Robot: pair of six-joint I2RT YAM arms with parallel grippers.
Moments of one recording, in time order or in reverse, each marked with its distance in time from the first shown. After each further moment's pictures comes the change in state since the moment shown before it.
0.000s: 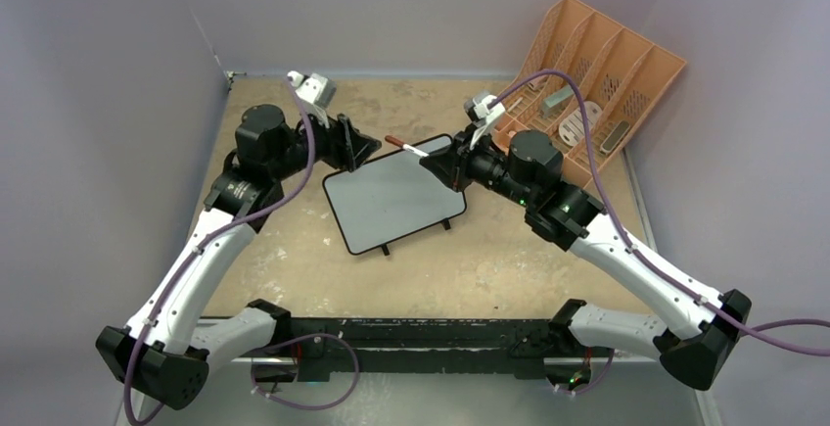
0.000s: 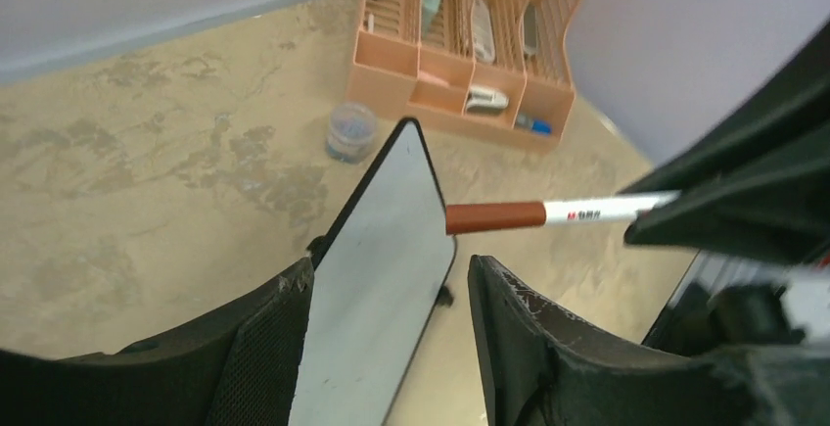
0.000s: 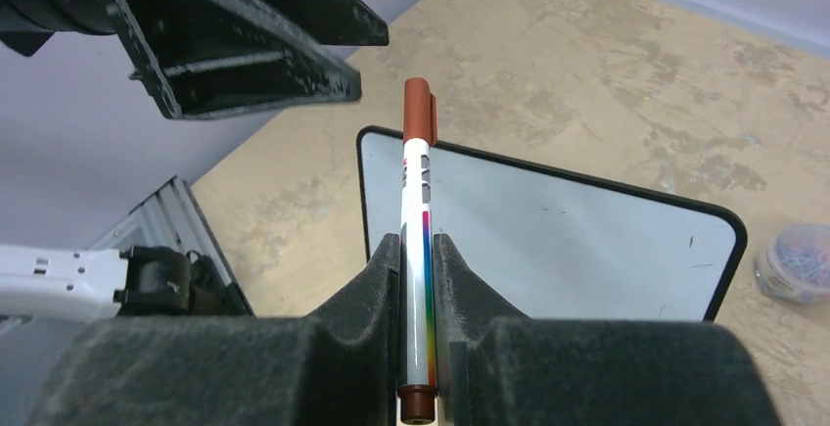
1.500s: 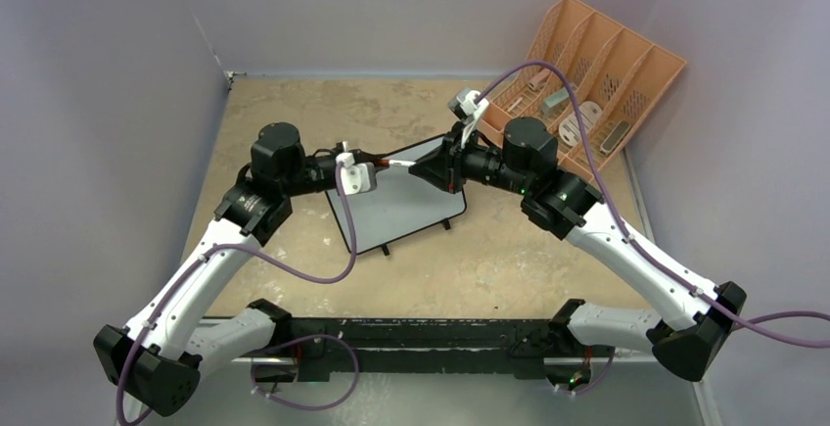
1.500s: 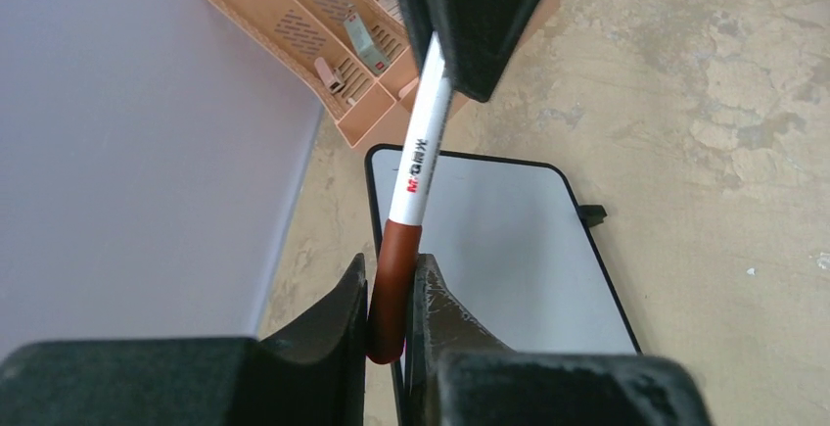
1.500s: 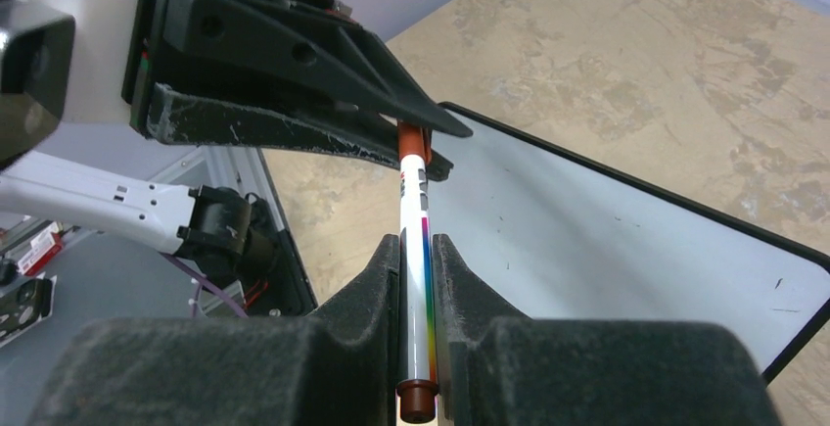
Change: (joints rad) left arm -0.084 -0.049 -0.112 0.006 0.352 1.095; right arm -0.002 0.063 0.106 -0.104 -0.222 -0.039
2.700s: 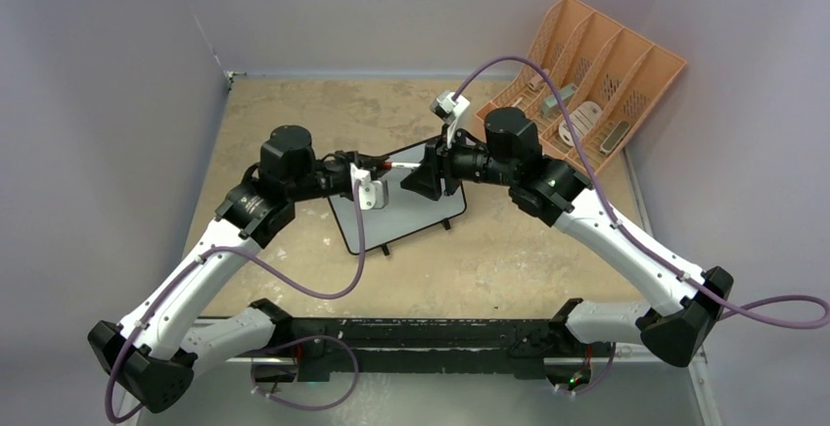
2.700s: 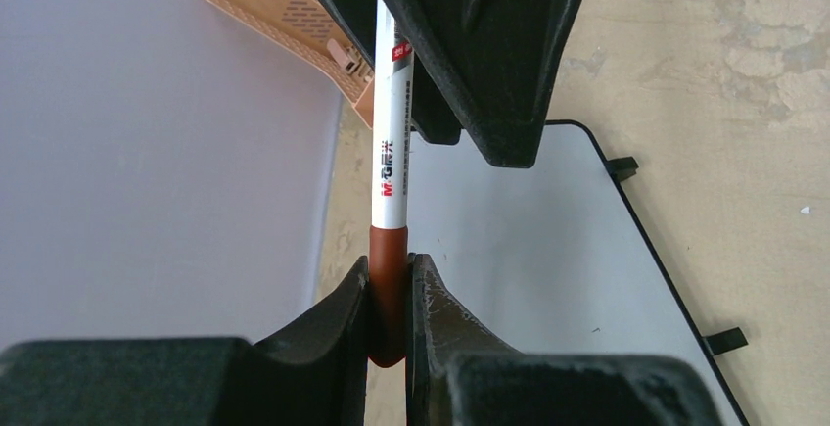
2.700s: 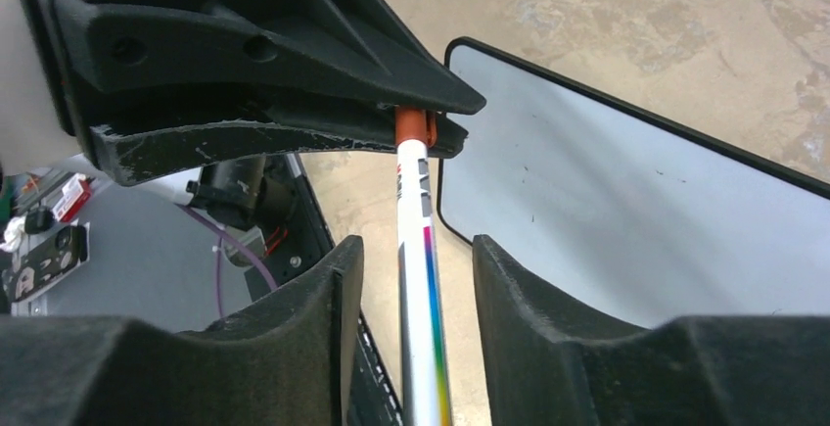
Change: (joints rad) left arm -0.089 0.008 0.053 -0.133 -0.126 0.211; right arm -0.005 0.091 0.094 -0.153 -0.062 0.002
